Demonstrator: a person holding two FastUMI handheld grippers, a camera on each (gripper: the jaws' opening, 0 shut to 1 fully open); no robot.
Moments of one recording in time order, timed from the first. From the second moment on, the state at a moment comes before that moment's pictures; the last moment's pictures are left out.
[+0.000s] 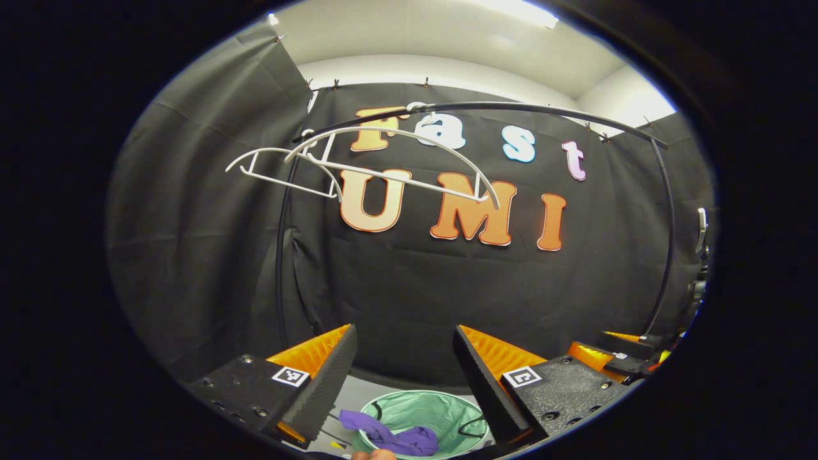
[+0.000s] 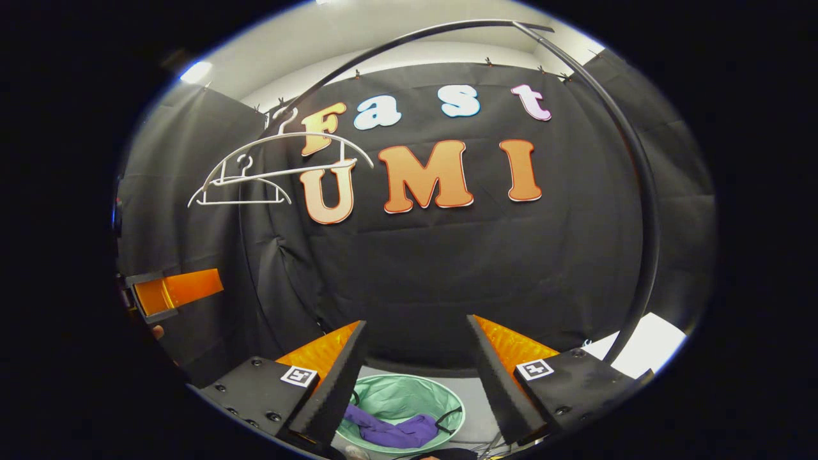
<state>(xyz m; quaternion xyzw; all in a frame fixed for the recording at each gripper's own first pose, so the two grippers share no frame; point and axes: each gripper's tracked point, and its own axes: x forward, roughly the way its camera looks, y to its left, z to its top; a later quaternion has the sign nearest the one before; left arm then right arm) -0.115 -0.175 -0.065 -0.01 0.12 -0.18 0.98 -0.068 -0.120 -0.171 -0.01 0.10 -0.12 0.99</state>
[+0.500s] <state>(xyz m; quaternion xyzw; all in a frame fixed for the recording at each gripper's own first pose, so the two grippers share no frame) -0.111 -0.180 -0.066 0.00 0.11 -0.18 0.98 -0.069 -0.133 -0.172 0.01 0.10 -0.13 0.99</state>
